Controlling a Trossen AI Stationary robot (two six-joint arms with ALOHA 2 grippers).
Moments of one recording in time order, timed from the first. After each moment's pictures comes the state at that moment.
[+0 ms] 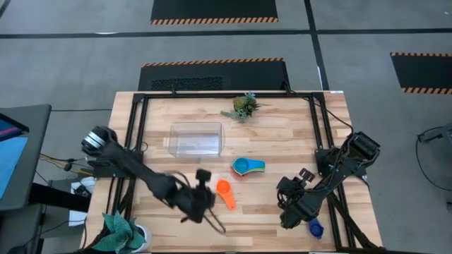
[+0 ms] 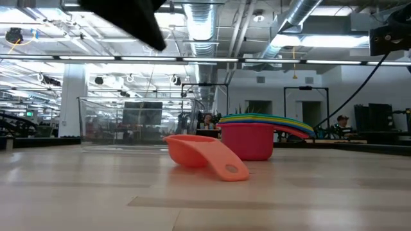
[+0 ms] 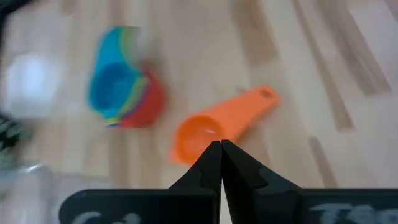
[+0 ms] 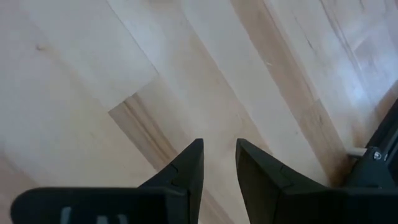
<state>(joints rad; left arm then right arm) -0.55 1.69 1.24 -0.54 -0.49 -0.13 0.78 1.77 1.08 -1.24 0.42 1.44</state>
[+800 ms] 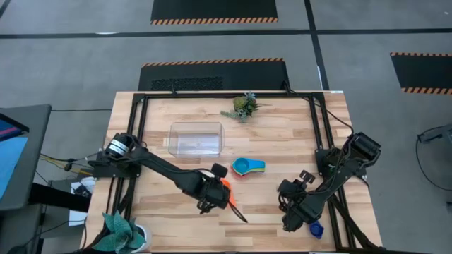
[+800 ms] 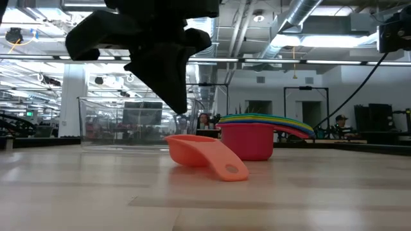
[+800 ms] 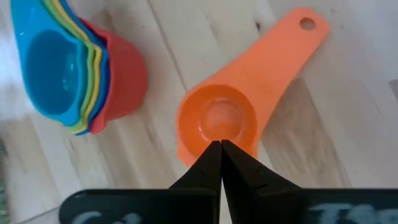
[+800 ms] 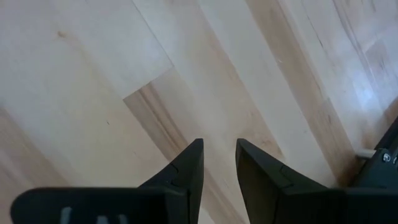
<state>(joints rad) -0.41 1.95 1.45 -0.76 -0.34 0.12 0.81 1.77 1.08 -1.22 0.42 1.43</state>
